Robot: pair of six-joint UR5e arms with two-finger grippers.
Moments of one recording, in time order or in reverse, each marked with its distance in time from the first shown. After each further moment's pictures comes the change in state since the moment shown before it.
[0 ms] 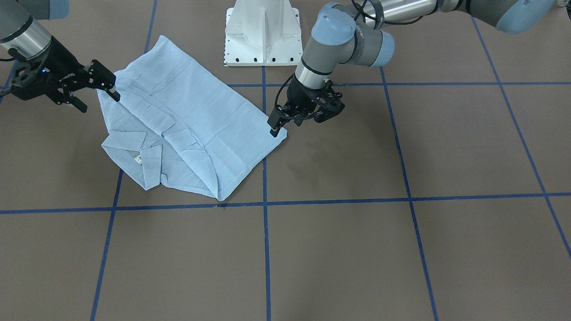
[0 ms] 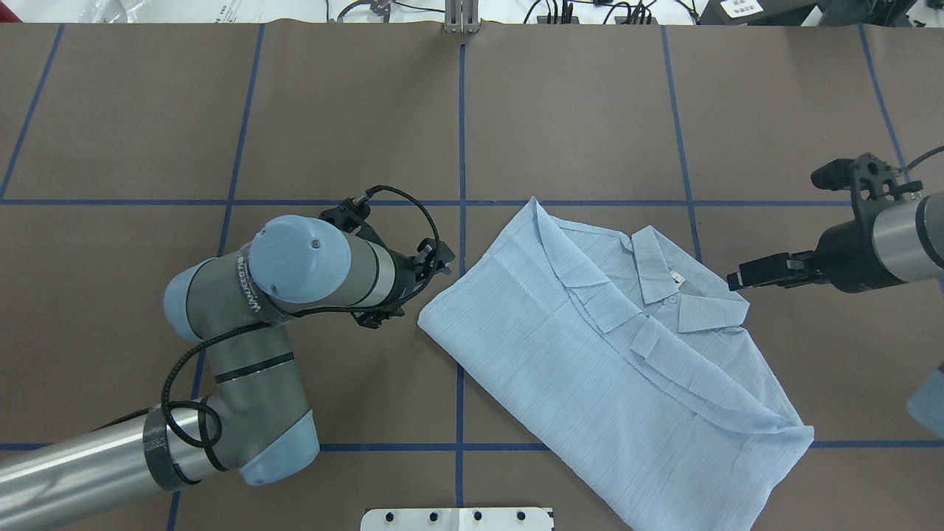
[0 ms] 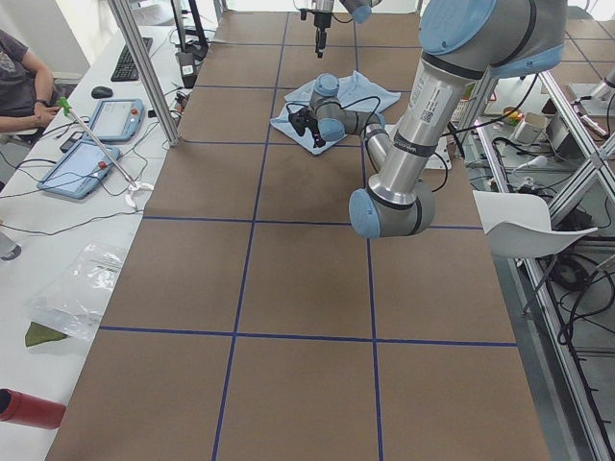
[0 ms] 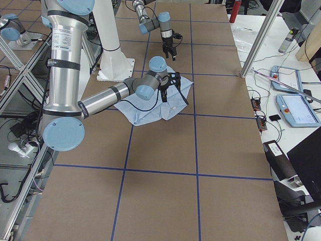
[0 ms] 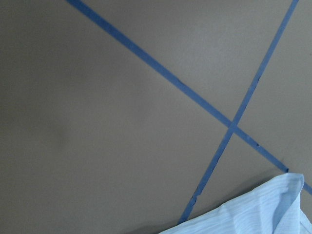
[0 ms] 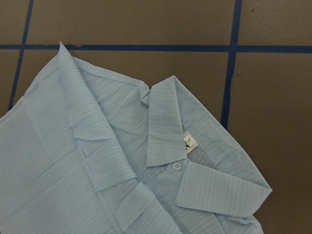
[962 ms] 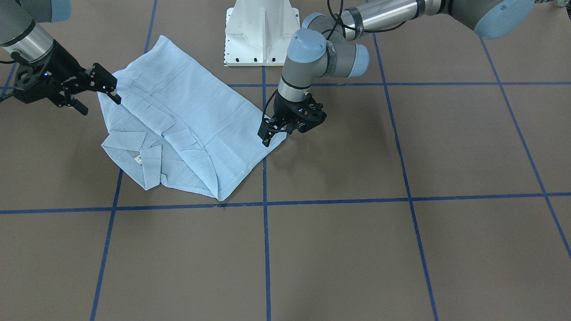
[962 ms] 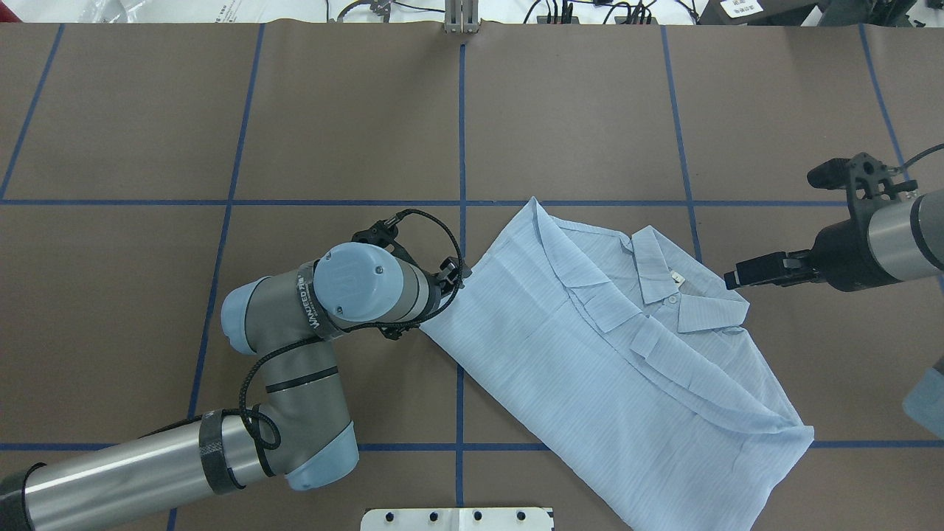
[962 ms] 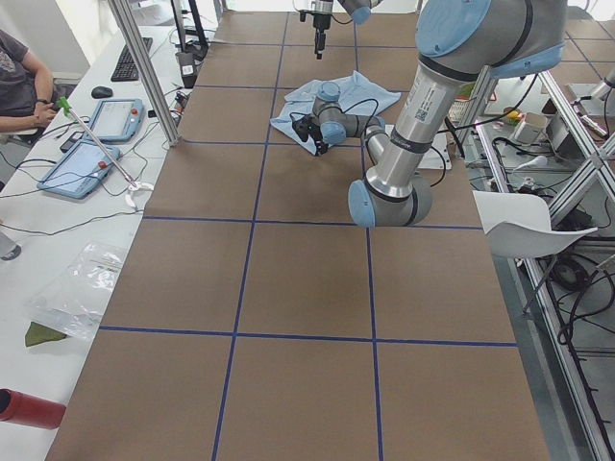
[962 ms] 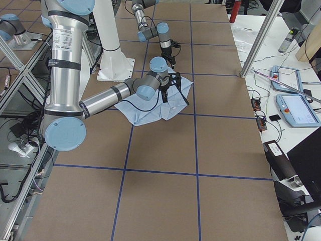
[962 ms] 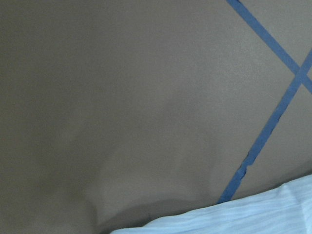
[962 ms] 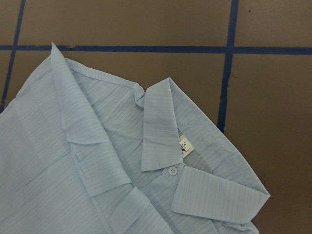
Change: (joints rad) left arm 0.041 -0.076 0.141 0.016 0.054 -0.015; right arm -0.001 0.006 -0.002 0.002 0.000 -0.001
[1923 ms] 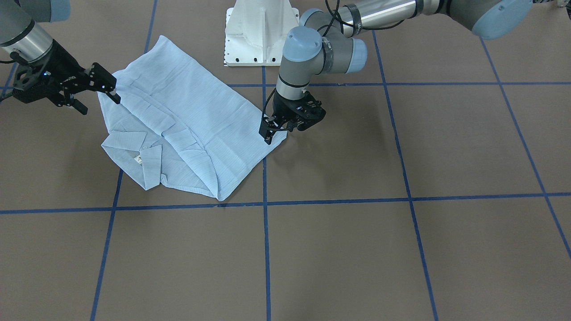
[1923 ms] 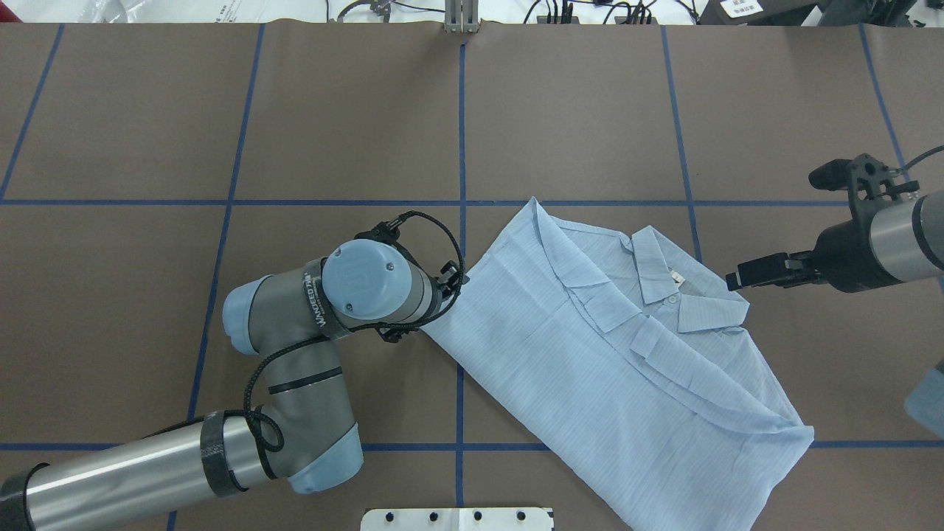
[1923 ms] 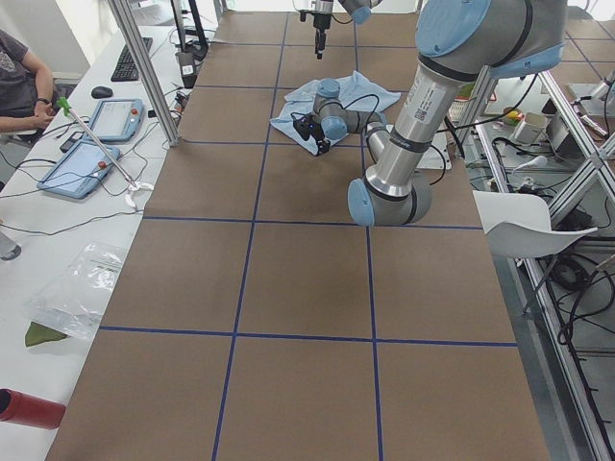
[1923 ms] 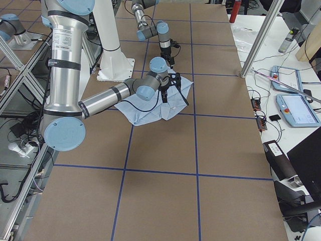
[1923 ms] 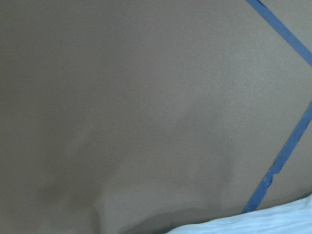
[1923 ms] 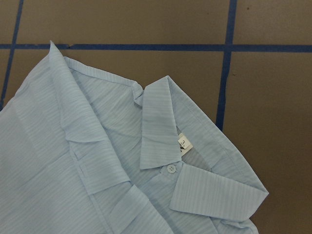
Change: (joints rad) left arm 0.002 -0.009 -0.021 0.077 -0.019 0.008; right arm 0.002 -0.004 -0.001 0.000 0.005 0.000
